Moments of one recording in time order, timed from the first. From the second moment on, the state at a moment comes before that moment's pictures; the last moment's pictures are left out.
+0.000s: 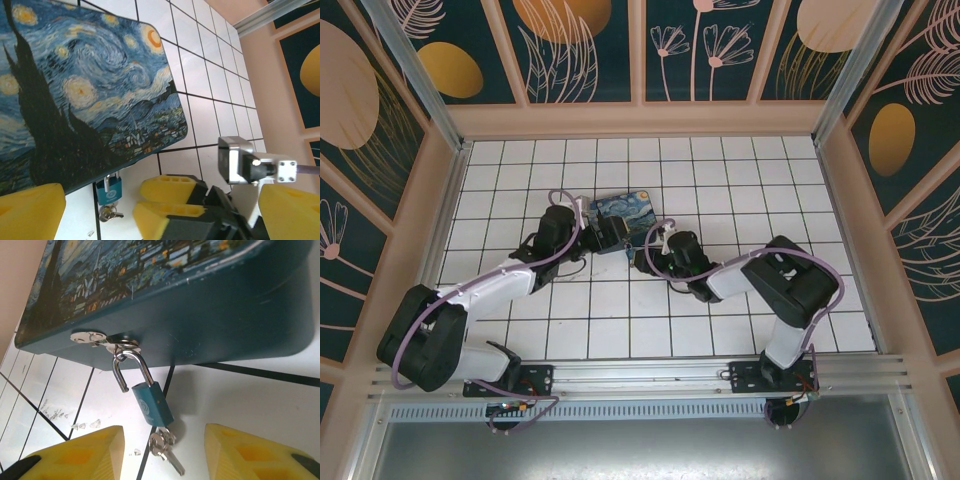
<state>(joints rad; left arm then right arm) -0.52 1.36 0.66 0.20 0.28 -0.84 0.75 1.77 0.59 0.64 -0.16 0.69</state>
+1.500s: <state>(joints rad) -0.48 1.36 0.72 0.13 0.23 -0.80 0.77 1.84 0.68 0.56 -0.13 0.68</state>
